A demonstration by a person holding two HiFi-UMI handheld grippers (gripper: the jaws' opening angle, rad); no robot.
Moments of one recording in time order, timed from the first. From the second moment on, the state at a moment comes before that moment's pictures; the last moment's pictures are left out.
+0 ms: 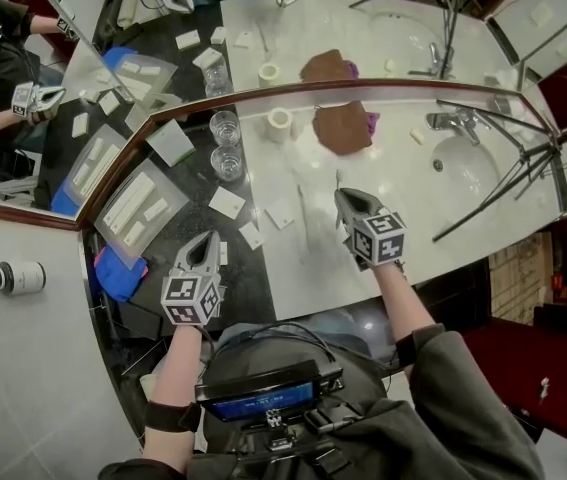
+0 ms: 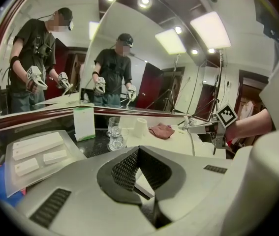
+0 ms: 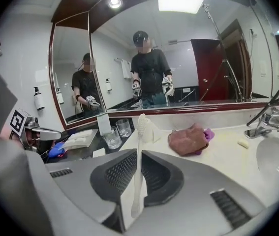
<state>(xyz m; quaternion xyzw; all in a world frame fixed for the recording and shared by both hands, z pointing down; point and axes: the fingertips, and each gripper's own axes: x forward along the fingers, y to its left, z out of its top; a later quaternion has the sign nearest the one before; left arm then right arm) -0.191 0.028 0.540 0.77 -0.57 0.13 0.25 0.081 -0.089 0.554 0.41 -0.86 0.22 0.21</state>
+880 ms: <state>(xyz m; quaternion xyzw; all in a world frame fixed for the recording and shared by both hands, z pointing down) -0.199 -0.018 0.539 0.74 -0.62 0.11 0.23 0.004 -0.153 0.501 0.32 -0.93 0.14 0.07</state>
